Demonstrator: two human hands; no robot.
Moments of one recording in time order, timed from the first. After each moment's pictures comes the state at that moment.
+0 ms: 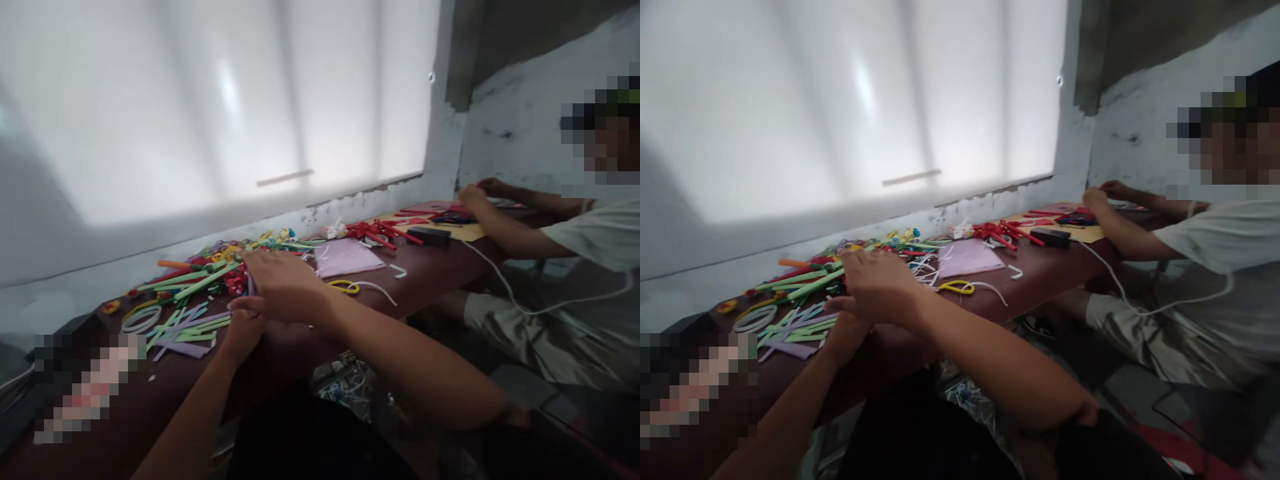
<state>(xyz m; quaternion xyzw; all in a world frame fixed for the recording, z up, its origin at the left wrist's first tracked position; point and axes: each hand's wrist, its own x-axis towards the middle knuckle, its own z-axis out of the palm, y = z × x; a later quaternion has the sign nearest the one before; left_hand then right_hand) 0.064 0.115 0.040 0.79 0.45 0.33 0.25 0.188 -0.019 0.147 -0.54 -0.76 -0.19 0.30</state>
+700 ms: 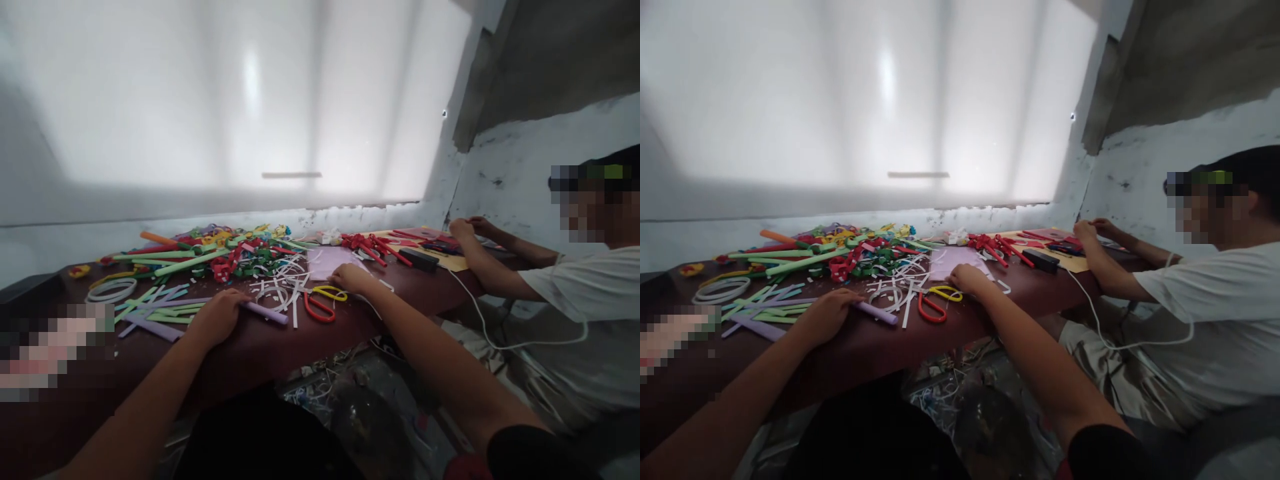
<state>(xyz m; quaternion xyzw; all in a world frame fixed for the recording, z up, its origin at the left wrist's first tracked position) 0.045 0.155 0.029 0.93 0.30 0.22 0.02 0.386 0.042 0.053 -0.78 -0.62 -0.03 0.08</state>
